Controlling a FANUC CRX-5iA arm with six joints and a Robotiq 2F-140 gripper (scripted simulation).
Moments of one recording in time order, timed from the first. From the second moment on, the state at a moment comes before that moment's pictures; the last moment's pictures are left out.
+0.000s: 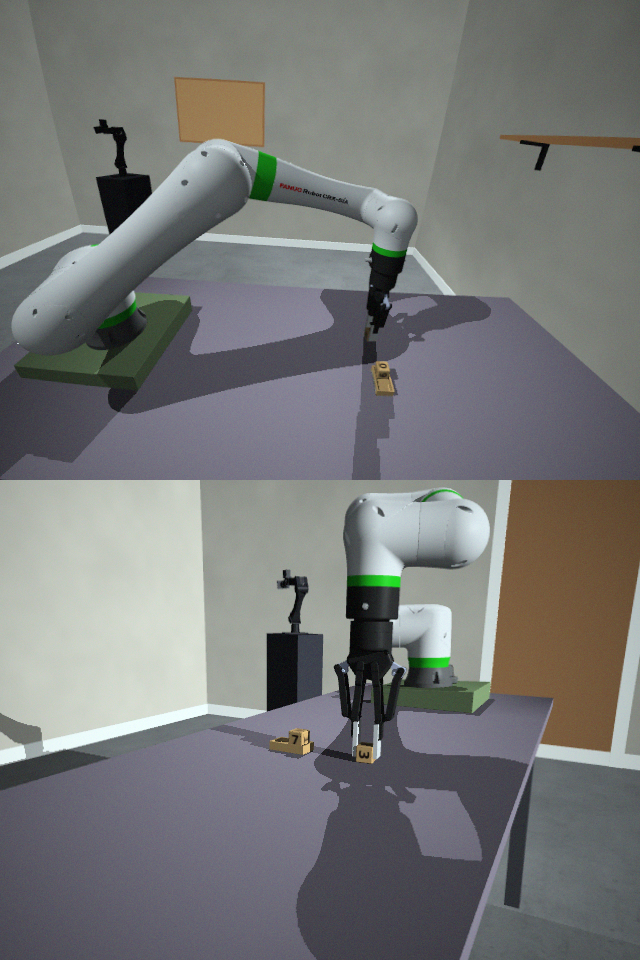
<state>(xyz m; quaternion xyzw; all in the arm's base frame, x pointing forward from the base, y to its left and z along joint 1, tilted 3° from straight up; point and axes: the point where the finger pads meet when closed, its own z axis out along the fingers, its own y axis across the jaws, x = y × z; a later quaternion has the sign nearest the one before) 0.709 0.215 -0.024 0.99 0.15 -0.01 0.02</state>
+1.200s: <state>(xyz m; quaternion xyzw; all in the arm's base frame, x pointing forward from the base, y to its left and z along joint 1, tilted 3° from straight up) 0.709 0.215 -0.024 0.99 0.15 -0.01 0.02</state>
